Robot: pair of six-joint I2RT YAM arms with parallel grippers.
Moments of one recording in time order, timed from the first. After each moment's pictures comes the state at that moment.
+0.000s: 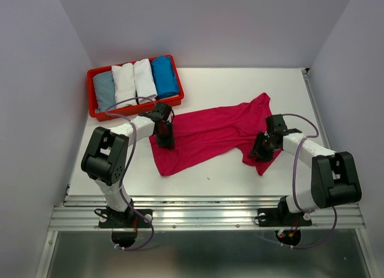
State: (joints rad) left arm -0.41 1.74 1.04 -0.51 0.10 -0.48; right arm 0.14 1.43 0.75 -0.52 -0.17 0.59
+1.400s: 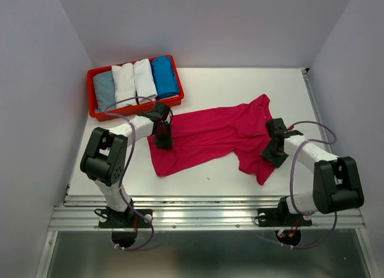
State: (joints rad) left arm -0.40 1.73 1.04 -0.54 0.08 -0.45; right arm 0.15 1.38 0.71 -0.66 0.28 0.89
